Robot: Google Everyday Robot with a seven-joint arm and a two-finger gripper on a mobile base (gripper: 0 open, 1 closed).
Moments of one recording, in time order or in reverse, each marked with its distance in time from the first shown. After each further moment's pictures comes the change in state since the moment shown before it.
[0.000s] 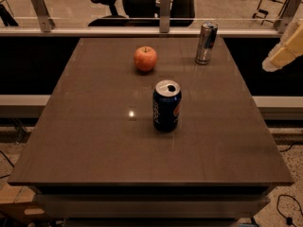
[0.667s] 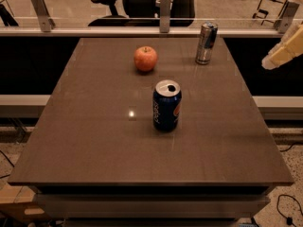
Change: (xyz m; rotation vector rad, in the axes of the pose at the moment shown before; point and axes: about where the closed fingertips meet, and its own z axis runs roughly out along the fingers) arm 0.023 -0.019 0.018 -0.002 -0.077 0.081
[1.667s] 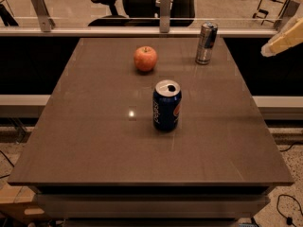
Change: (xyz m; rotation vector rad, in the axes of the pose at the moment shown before) arm 0.020 -0.054 0.028 0.017 -0.136 0.067
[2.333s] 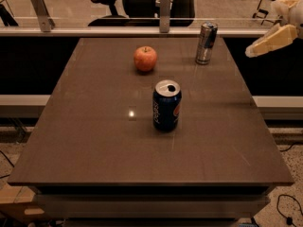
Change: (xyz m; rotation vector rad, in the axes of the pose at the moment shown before) arm 0.016 -0.017 0.049 -0.015 -0.138 0.108
